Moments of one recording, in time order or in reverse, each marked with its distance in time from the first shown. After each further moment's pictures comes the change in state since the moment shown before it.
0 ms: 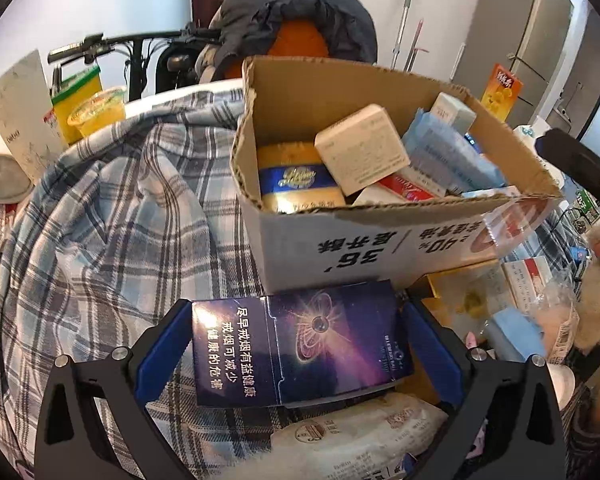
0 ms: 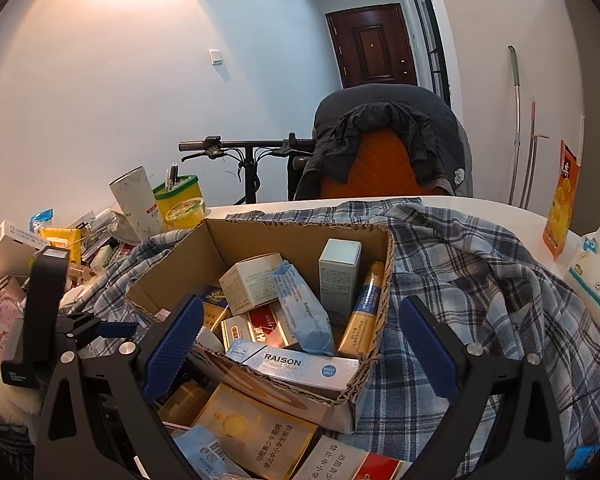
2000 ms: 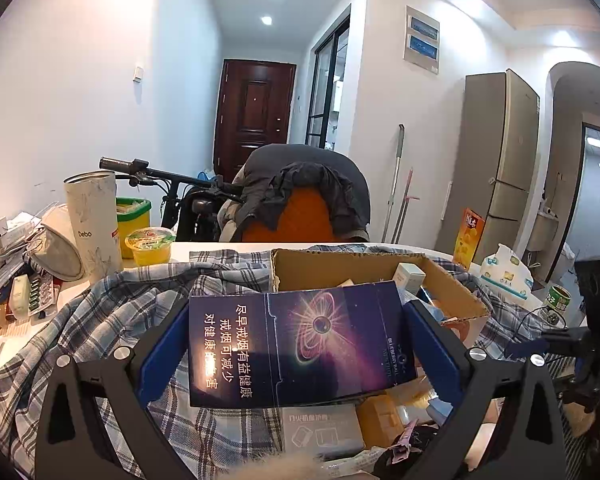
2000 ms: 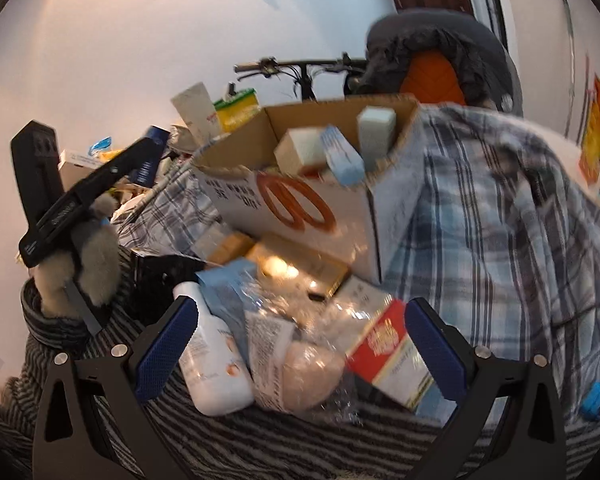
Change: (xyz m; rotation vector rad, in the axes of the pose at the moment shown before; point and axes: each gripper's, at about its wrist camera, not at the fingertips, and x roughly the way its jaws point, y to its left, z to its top) left arm -0.109 -0.003 -0.025 -0.036 -0.622 0.006; right arm -0.037 -0.024 -0.057 -0.021 0.296 0.236
